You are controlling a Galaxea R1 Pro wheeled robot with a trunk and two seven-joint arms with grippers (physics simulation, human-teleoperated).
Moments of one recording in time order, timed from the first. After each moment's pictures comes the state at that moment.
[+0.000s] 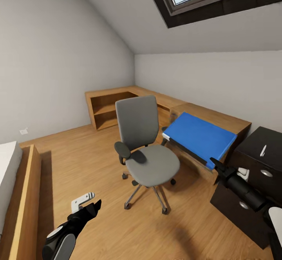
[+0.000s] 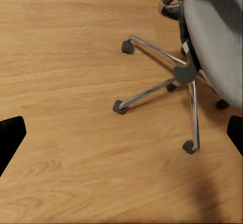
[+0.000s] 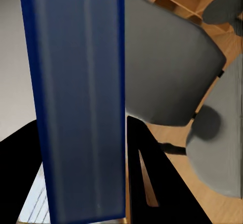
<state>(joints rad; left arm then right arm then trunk) -0.06 0.02 -0.09 -1.59 0.58 0.51 0.42 -0.24 -0.15 -0.42 -1.57 -1.16 0.77 0.25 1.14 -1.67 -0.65</state>
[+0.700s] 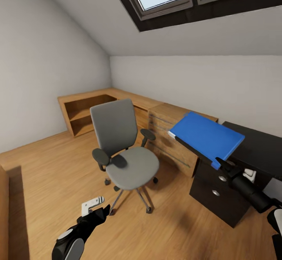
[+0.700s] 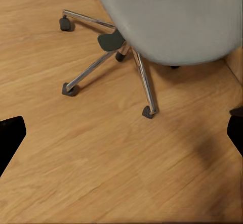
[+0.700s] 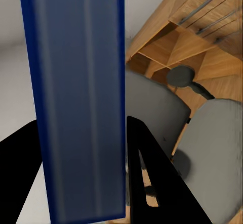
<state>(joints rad) -0.06 0.02 -0.19 -1.55 0.58 0.51 0.43 -0.24 -0.14 -0.47 -1.56 -1.17 0.76 0.25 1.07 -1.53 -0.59</state>
